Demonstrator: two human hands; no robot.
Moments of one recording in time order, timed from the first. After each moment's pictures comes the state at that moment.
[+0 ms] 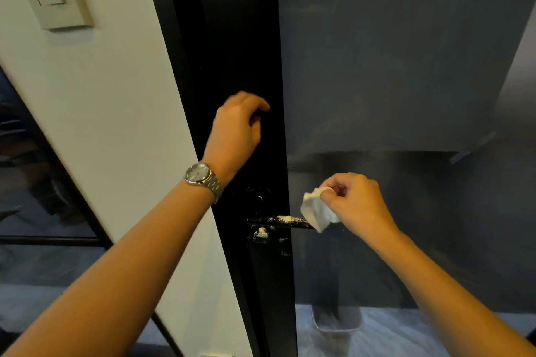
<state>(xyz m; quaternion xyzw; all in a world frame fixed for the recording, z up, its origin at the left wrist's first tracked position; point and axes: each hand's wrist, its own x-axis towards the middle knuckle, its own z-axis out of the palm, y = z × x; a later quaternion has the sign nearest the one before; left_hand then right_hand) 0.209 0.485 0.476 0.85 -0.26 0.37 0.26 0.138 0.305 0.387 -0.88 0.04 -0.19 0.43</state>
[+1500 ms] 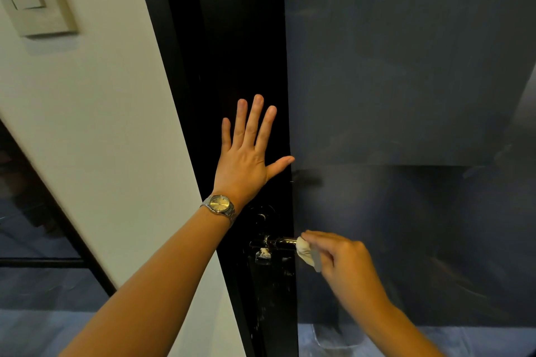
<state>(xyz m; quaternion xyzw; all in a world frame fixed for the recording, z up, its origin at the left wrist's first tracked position) 0.272 0.485 0.413 0.85 -0.24 0.46 0.02 0.130 0.334 0.321 -0.89 -0.06 -0.23 0.39</state>
